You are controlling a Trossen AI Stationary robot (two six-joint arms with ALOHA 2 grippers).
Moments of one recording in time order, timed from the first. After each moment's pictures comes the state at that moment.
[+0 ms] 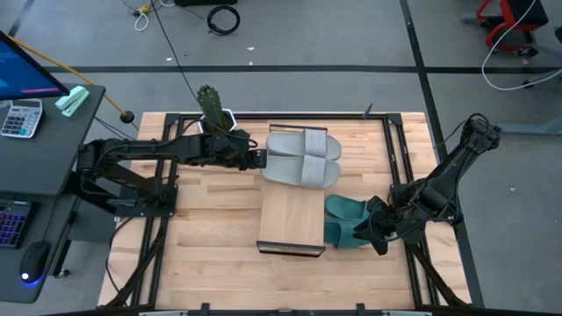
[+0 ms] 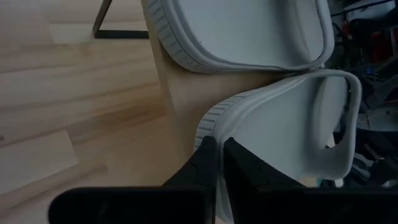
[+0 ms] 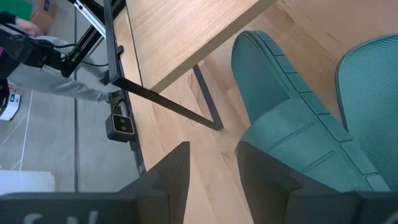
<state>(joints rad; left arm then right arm) 0.16 1.36 1.07 -0.42 -0.13 -1.17 0.81 0.93 0.65 -0.47 0.46 1.31</state>
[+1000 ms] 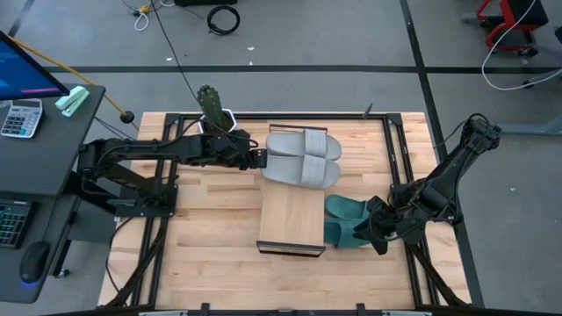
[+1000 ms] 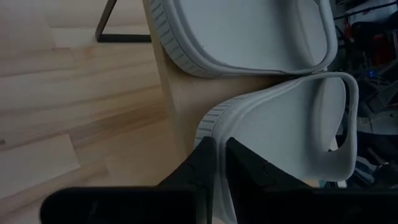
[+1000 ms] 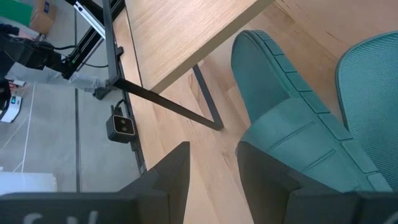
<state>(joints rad) 0.16 1.37 1.07 -0.41 -0.15 -1.17 0.81 0.93 0.65 -0.47 0.46 1.32</state>
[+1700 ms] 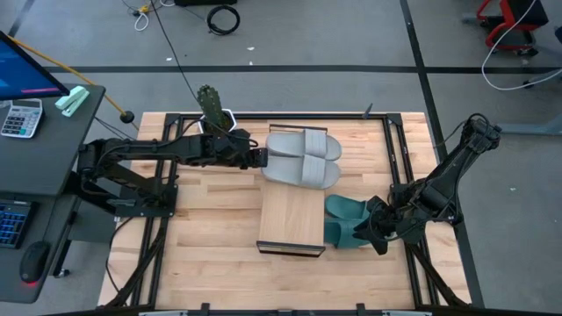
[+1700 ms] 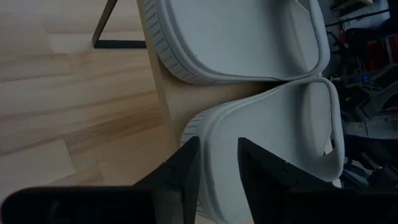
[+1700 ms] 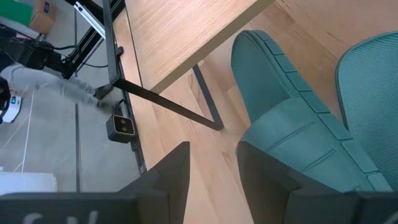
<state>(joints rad) 0.15 1.37 1.07 -0.40 -0.16 -1.17 0.81 0.93 0.65 -0.47 0.46 1.32</state>
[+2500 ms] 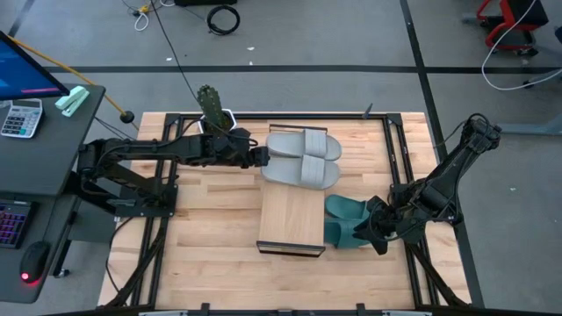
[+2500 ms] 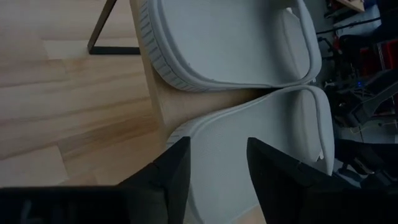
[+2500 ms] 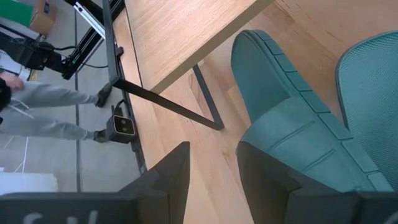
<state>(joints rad) 0.15 1.37 1.07 -0.37 -0.18 -1.17 0.81 0.93 0.65 -0.47 0.46 1.32</state>
